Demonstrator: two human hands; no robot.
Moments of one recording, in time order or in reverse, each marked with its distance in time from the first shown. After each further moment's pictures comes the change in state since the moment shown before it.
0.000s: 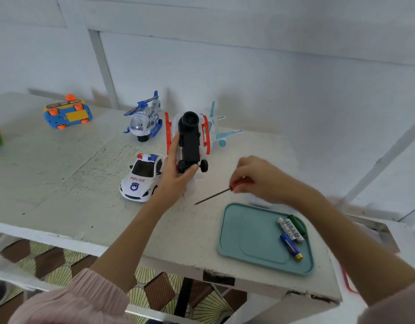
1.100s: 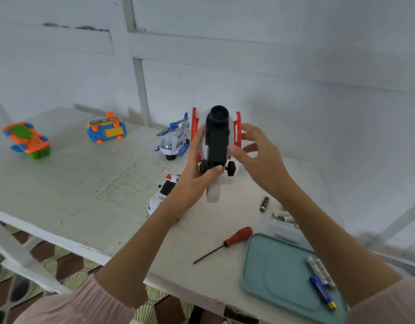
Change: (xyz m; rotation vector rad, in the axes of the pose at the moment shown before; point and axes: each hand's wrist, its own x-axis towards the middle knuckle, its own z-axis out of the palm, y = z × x) left_hand 0.015 0.062 -0.031 -0.147 -0.037 0.083; right_hand 0.074 -0.051 -0.027 0.499 0.582 0.032
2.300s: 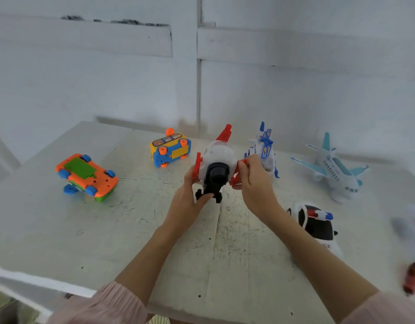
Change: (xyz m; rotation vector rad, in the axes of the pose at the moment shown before) left_hand 0.043 -0.143 -0.328 0.467 0.009 -0.014; right_hand 0.100 -0.092 0.314 0.051 0.131 0.234
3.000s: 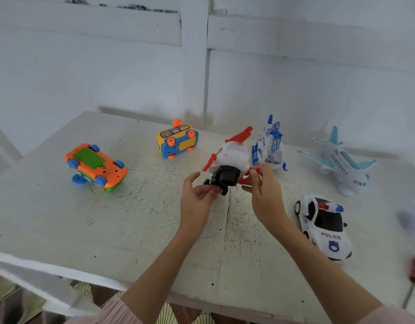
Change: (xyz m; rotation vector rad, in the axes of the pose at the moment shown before) left_hand -0.028 0.020 0.002 -0.582 0.182 -0.430; right_hand -0.022 0.034 0.018 0.046 0.084 -0.025
